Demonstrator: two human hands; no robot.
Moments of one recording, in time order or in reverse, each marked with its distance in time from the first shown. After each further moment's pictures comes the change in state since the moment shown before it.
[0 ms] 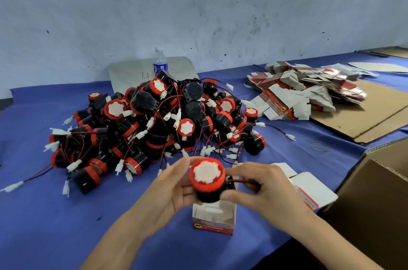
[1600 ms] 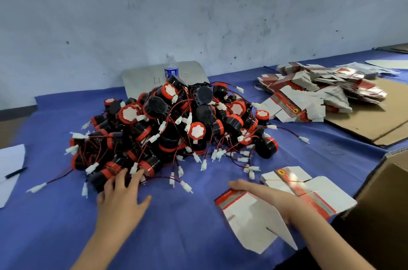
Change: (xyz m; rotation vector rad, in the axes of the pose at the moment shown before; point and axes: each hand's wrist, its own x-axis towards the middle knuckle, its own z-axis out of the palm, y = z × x) left_hand -0.019 -0.031 -0.118 1.743 0.687 -0.110; right_hand 0.026 0.055 0.039 0.773 -0.489 0.993
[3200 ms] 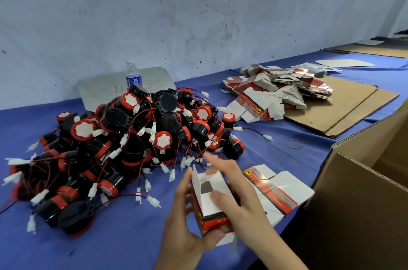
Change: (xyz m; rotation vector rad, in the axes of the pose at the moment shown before) left_hand -0.056 0.153 -0.003 -1.401 -0.072 0.483; right_hand -0.049 0.014 0.030 -0.143 0.460 -1.113
